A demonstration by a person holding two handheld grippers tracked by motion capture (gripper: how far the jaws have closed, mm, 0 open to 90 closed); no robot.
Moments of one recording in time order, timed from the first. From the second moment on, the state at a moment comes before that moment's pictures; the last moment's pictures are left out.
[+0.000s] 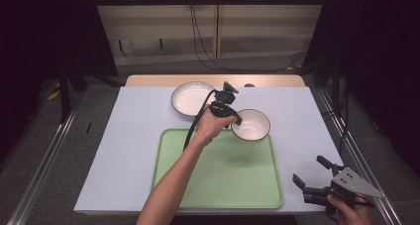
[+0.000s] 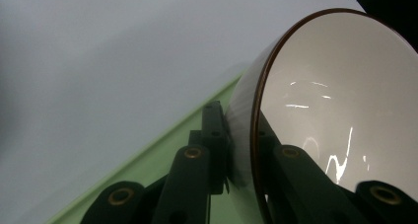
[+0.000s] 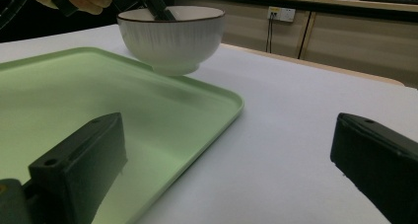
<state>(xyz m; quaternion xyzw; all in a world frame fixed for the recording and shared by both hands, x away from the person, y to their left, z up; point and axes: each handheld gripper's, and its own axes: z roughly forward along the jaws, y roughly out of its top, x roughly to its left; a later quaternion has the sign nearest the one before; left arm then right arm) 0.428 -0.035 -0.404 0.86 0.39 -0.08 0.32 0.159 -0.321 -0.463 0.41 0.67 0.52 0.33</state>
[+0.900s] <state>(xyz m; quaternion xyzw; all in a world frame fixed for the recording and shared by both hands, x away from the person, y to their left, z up) 0.438 -0.071 -0.444 0.86 0.41 -0.09 0.29 0.158 -0.321 -0.464 0.41 0.67 0.52 0.33</state>
